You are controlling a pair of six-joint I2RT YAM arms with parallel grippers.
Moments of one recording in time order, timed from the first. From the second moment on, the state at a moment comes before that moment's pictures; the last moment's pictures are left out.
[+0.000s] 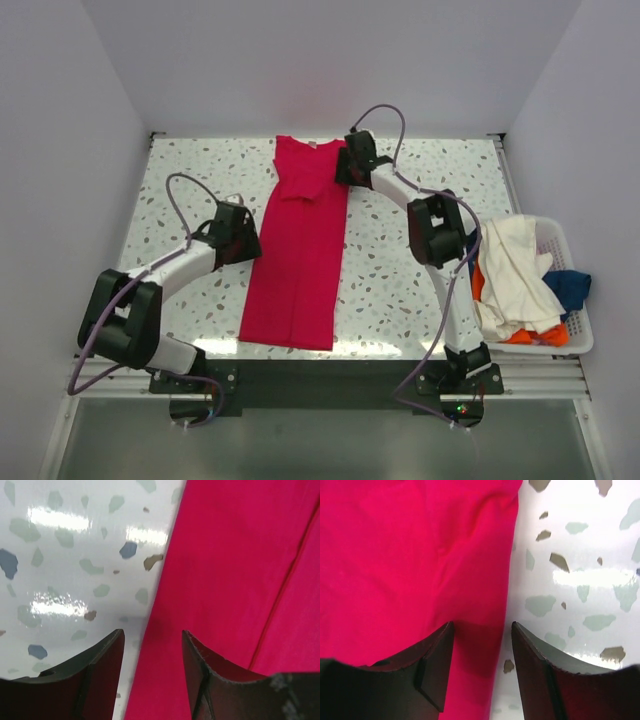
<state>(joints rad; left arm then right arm) -0.31 1.45 0.77 -0.24 -0.11 -0.54 0.40 2.44 2.00 -0.34 0.13 0.44</state>
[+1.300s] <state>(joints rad) -0.57 1.29 0.63 -0.37 -0.15 -0.70 0.34 2.65 2.35 -0.40 0.05 0.33</state>
